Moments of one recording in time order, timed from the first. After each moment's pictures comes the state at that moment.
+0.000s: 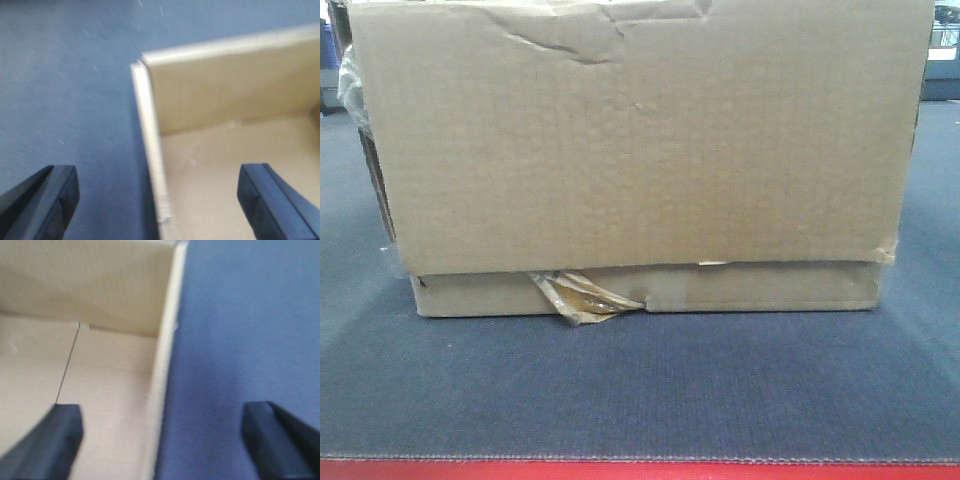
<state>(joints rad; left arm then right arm) -0.37 1.48 -1.66 0.38 0.89 -0.40 0.34 1.53 -1.67 -0.07 0.99 0.16</state>
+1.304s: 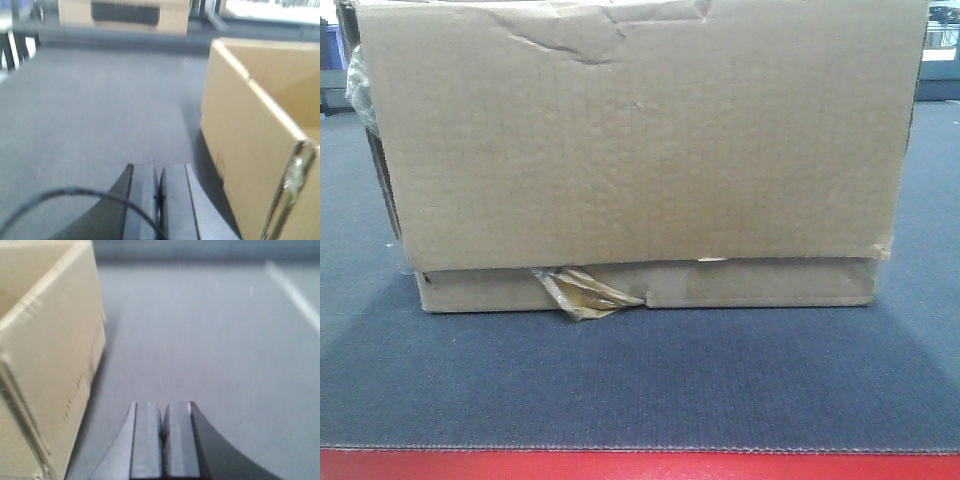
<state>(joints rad) -0.03 0.34 -0.44 0.12 0.32 -0.17 0.10 0.39 -0.36 -0.07 0.25 0.11</state>
